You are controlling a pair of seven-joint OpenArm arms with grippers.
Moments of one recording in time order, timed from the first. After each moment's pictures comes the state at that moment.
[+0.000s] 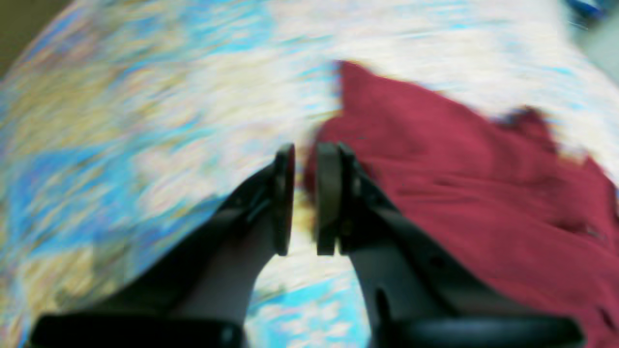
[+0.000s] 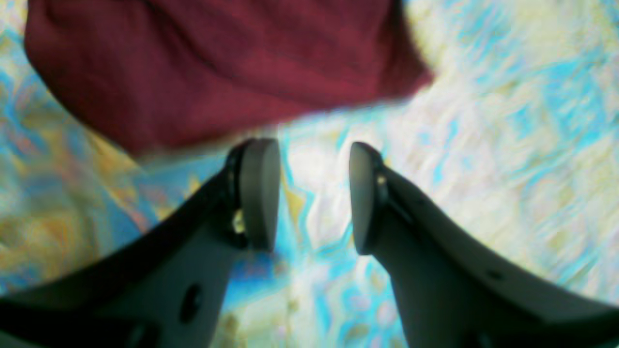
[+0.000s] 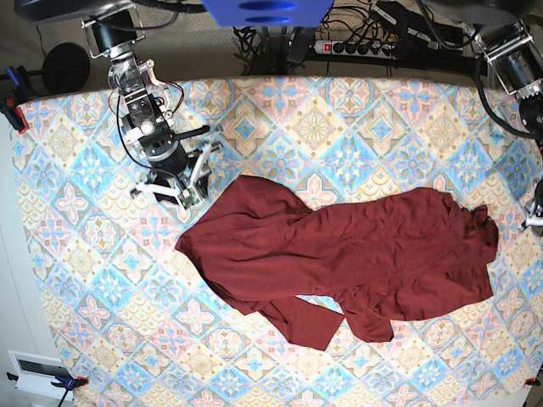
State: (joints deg) left arm -1.8 -33.5 -34.1 82.6 -40.0 0.0 45.4; right arm -7.1 19.0 -15.3 96.0 -1.1 8.0 -33.9
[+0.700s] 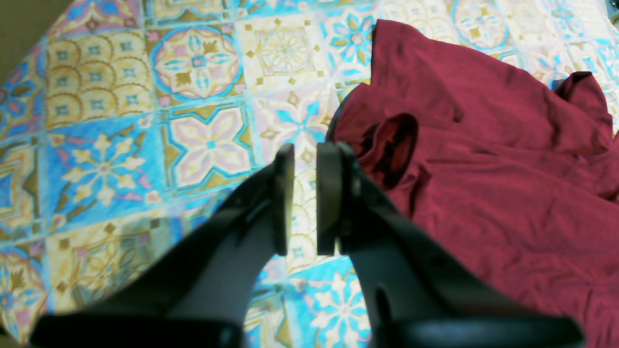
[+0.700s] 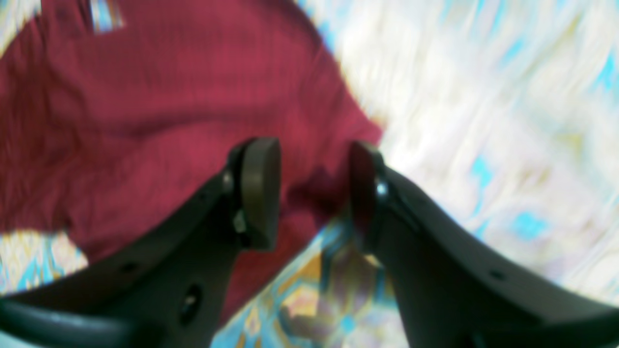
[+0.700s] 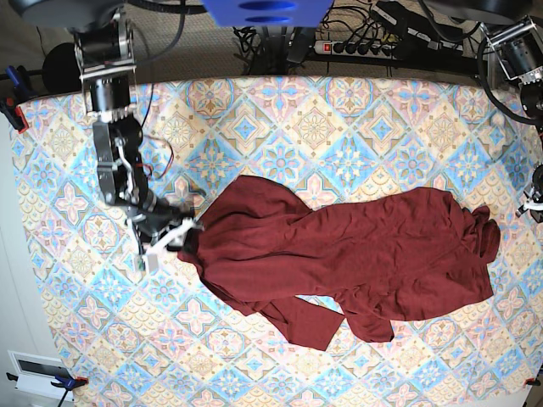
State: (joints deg) left arm 3.0 -34.6 -33.8 84.1 -41.3 -0.9 45.1; right arm 13.1 17.1 -7.6 72.2 37.5 7.2 -33.6
